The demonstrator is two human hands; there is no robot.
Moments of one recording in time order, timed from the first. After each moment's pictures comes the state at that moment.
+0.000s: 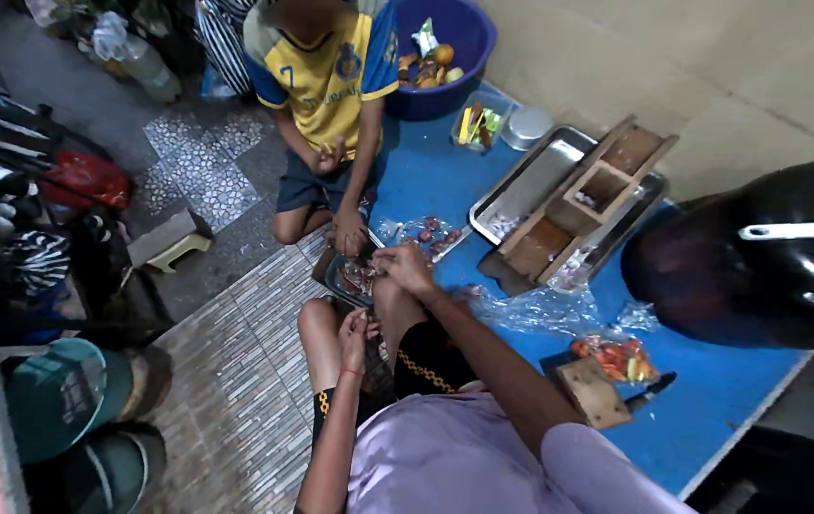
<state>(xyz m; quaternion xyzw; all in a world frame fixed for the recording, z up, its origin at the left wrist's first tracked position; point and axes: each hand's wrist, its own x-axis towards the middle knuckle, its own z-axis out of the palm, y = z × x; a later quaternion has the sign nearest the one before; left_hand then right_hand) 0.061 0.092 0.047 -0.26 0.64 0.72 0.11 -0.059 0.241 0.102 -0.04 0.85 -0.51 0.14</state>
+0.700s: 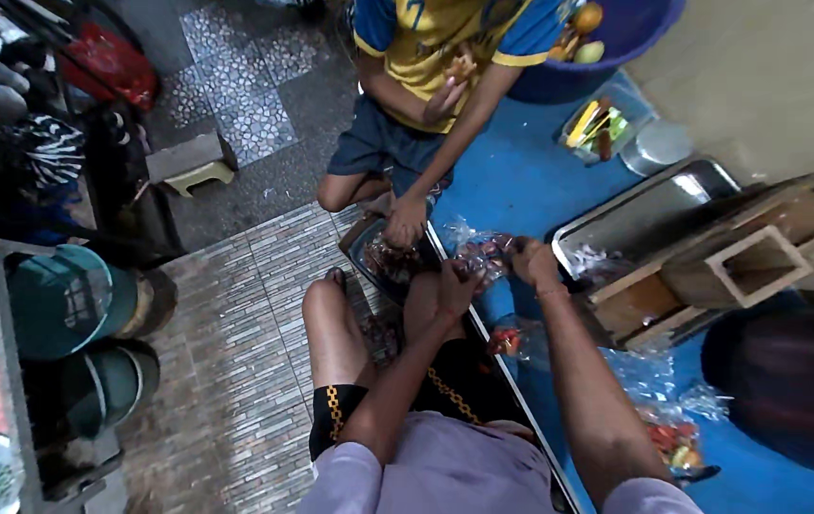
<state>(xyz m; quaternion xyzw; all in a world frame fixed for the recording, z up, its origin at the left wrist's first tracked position) -0.053 0.173 0.054 -0.18 0.73 0.63 0.21 -0.140 0.345 0.040 0.12 0.94 -0.21 0.22</state>
